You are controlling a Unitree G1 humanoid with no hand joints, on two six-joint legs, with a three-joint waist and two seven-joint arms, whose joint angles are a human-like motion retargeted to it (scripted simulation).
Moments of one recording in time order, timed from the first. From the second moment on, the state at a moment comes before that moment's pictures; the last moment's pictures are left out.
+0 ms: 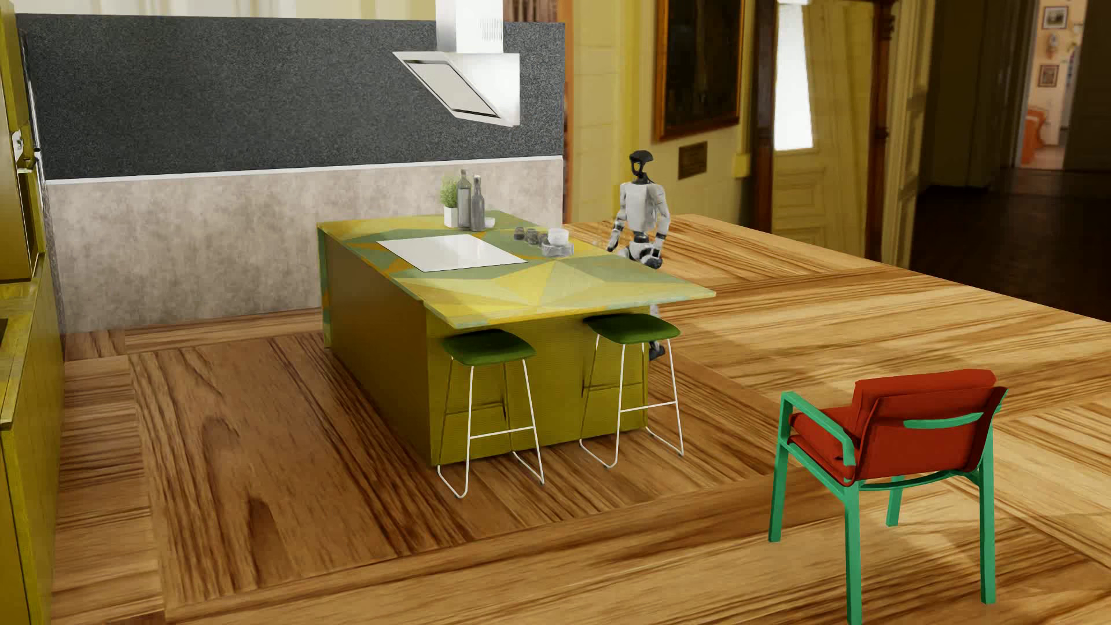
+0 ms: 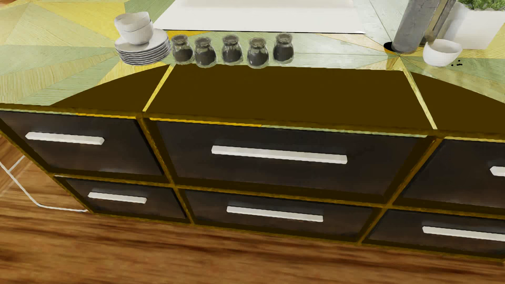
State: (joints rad) body 0.05 0.02 -0.04 -0.13 0.04 0.04 0.00 0.00 -0.01 0.24 0.23 0.15 0.10 -0.11 -0.04 0.28 -0.35 0.00 0.00 -0.61 0.56 0.98 0.89 0.00 0.00 0.00 0.00 0.00 0.00
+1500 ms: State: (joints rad) body 0.06 0.04 0.00 -0.14 0.04 0.01 0.00 0.00 -0.03 0.23 0.22 0.10 0.08 -0.10 -0.06 0.28 -0.33 0.00 0.00 -0.67 0.64 1.03 0.92 0.00 0.00 0.00 0.00 0.00 0.00
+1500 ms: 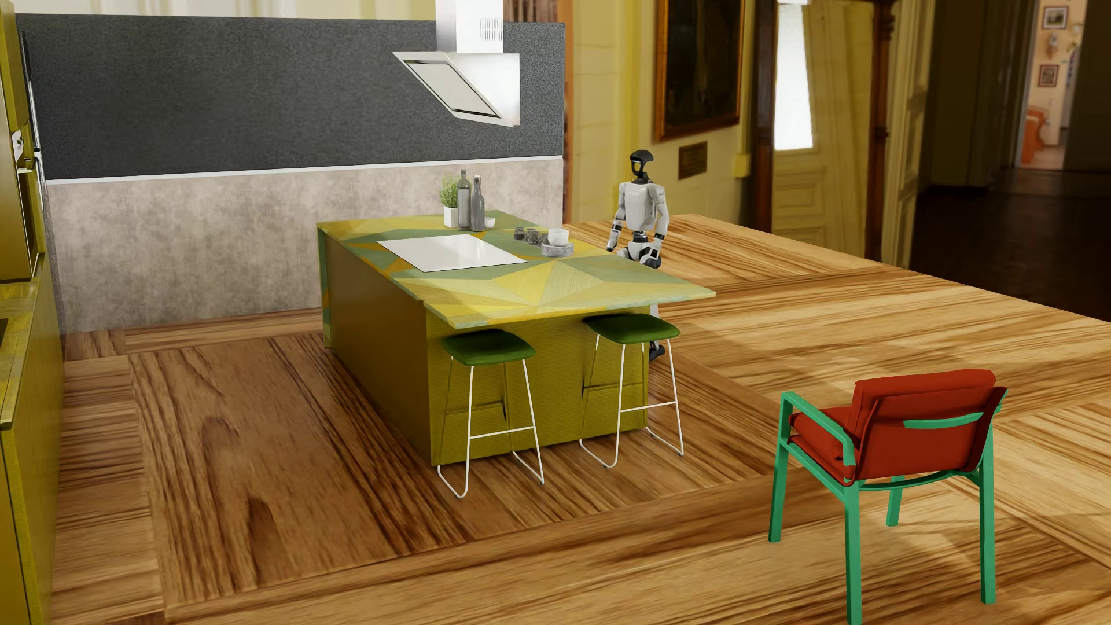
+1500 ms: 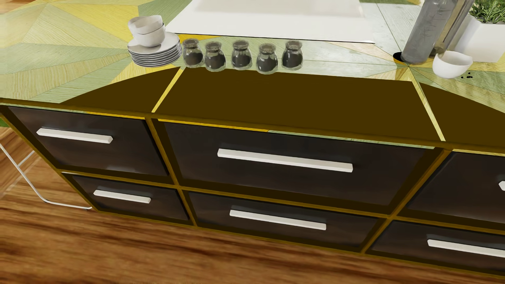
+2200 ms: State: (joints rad) body 0.06 0.04 0.07 -0.14 0.04 0.00 0.00 0.00 -0.01 0.22 0.22 0.07 0.06 -0.08 -0.05 0.30 -0.33 0.00 0.00 -0.68 0.69 1.04 0.91 0.00 0.00 0.00 0.00 0.00 0.00
